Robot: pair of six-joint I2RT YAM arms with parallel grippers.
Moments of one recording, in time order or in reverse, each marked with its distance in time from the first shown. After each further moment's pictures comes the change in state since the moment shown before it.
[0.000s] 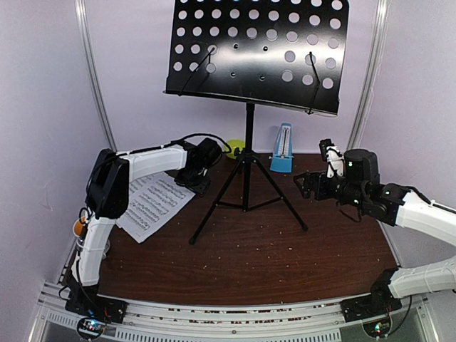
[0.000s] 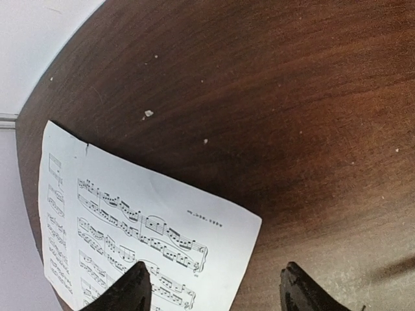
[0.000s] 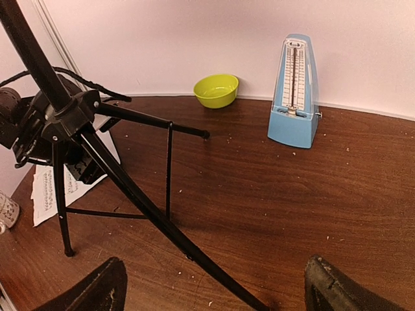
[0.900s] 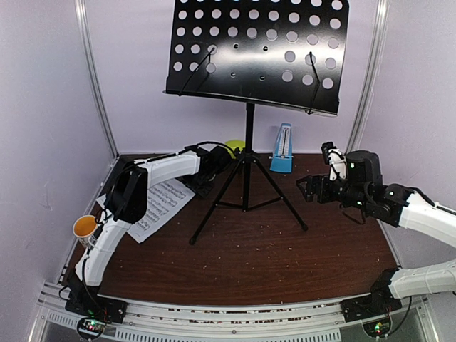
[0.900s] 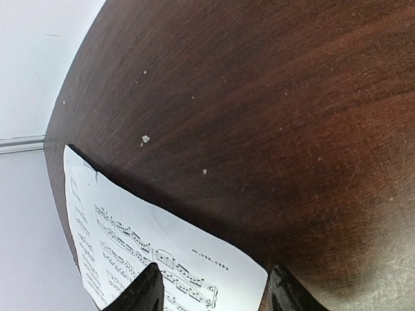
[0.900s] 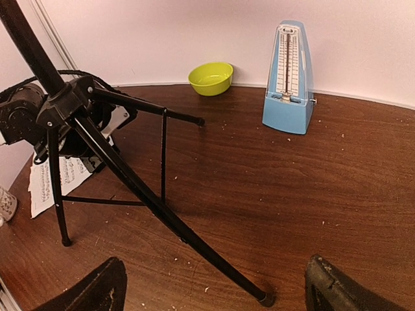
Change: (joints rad) left arm -0.022 0.216 0.250 -0.118 -0.164 0.106; right arm 0.000 -0.033 0.000 -0.079 0.003 0.012
